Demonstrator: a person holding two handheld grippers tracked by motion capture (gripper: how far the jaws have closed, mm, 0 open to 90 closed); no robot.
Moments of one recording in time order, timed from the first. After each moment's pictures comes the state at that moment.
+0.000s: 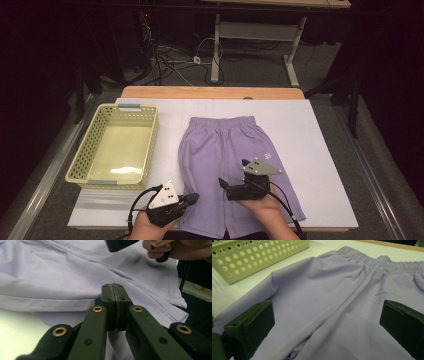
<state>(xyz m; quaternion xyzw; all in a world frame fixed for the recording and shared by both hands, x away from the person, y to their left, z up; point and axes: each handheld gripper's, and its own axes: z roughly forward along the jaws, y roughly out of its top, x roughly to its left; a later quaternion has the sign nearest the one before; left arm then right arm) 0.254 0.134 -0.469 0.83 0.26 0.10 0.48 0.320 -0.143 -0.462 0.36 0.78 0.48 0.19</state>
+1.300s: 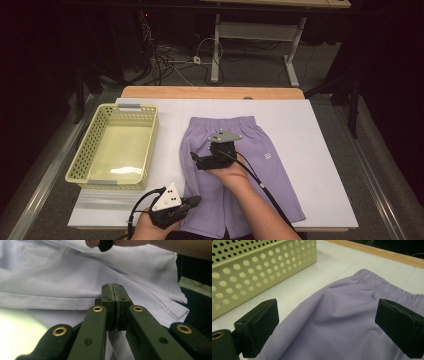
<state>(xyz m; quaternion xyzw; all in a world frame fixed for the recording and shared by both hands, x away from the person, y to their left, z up) 0.251 0.131 -0.478 0.84 0.25 0.10 0.47 0.397 -0.058 -0.447 0.34 0.80 0.47 0.18</state>
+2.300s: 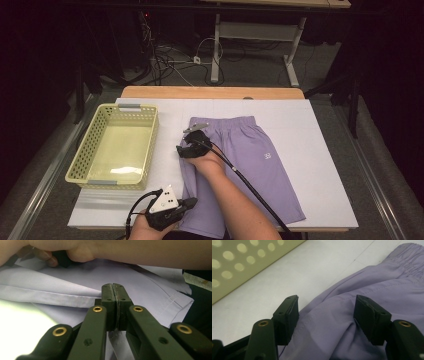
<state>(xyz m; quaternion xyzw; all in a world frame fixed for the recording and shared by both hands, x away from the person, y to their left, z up) 0.249 0.137 -0.482 0.84 0.26 0.10 0.46 0.452 0.010 -0.485 0.37 0.84 0.38 0.14</state>
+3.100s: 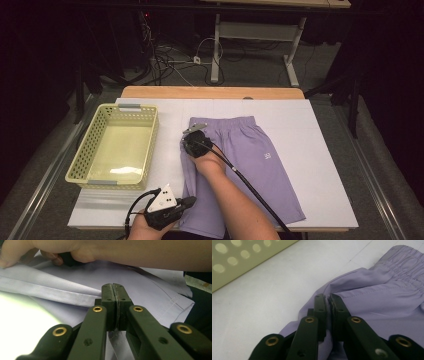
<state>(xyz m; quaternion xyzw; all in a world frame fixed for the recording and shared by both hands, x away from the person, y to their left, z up) 0.250 0.140 -0.480 0.84 0.26 0.10 0.47 0.452 0.009 -0.483 0.36 0.84 0.37 0.16</state>
